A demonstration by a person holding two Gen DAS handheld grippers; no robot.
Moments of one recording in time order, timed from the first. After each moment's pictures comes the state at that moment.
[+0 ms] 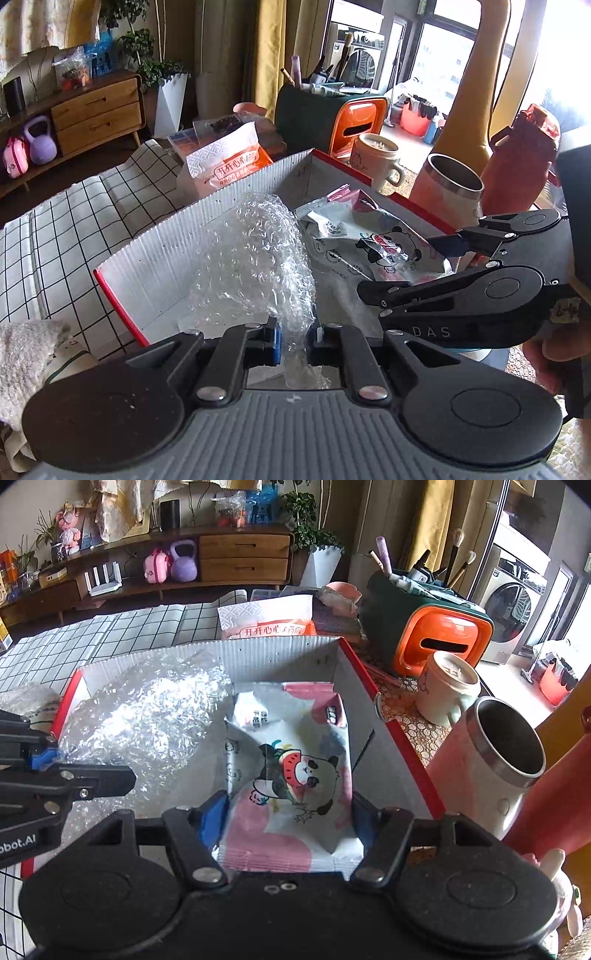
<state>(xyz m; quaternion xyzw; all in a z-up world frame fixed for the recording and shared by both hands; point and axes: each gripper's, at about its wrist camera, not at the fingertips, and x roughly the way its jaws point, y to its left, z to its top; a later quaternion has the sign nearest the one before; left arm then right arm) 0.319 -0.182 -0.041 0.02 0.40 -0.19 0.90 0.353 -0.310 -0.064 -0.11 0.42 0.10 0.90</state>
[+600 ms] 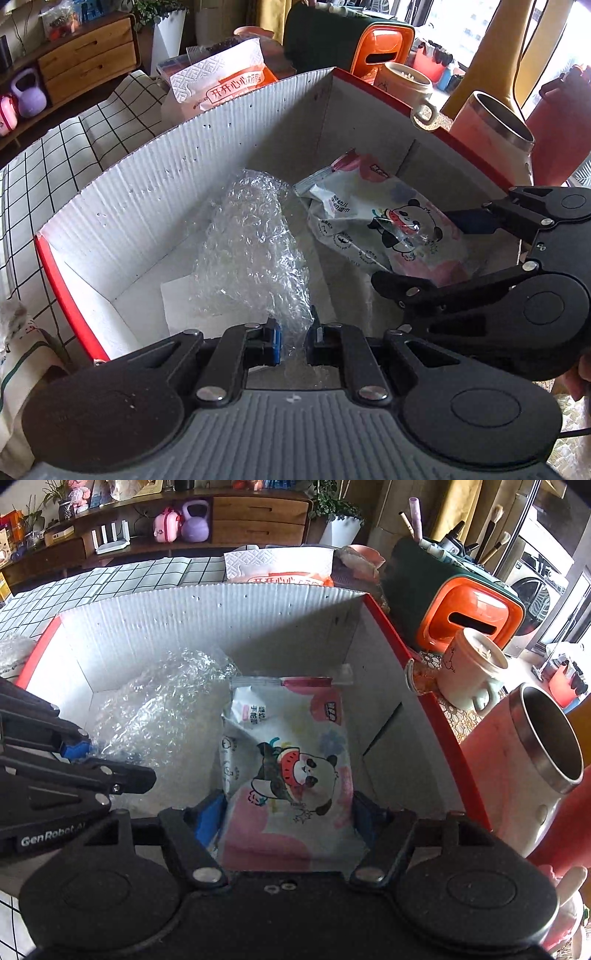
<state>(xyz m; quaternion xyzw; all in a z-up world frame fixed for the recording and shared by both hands) 0.371 -0.196 -0.096 0.03 0.50 -0.18 0.84 0.375 -0.306 -0.097 -0.15 0.46 0.11 0.87</state>
